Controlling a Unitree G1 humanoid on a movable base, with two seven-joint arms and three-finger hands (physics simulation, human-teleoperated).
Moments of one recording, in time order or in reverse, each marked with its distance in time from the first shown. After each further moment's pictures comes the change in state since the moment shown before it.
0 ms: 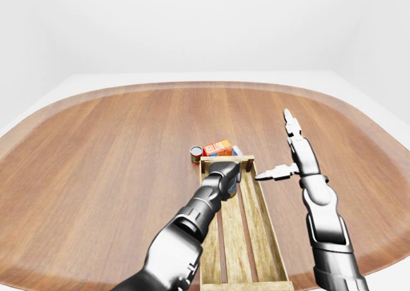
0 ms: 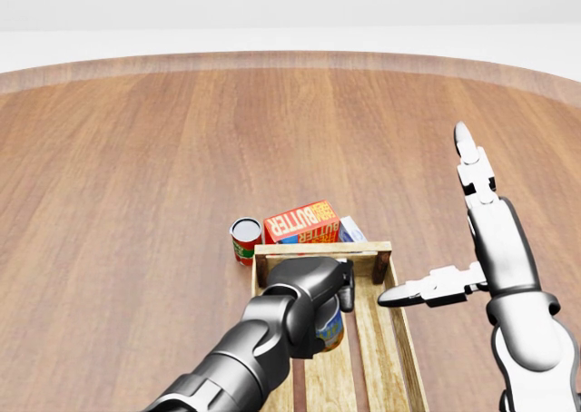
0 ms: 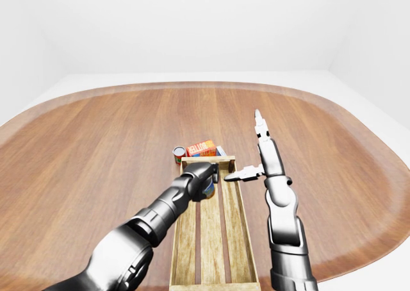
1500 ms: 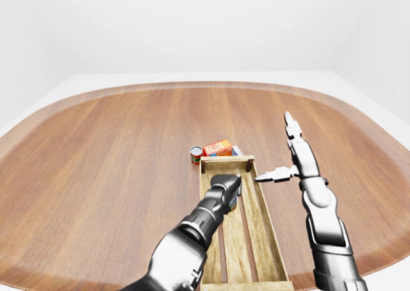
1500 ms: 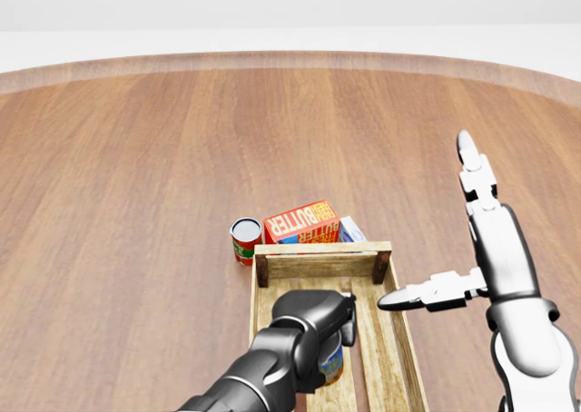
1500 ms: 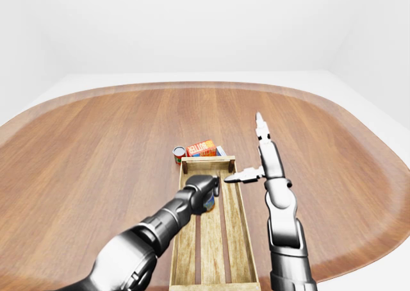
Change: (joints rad) left arm 0.040 -0.047 0.010 0.112 0.065 0.000 0.064; right arm 0.017 0.006 -0.002 0.008 0.022 0.000 -0.015
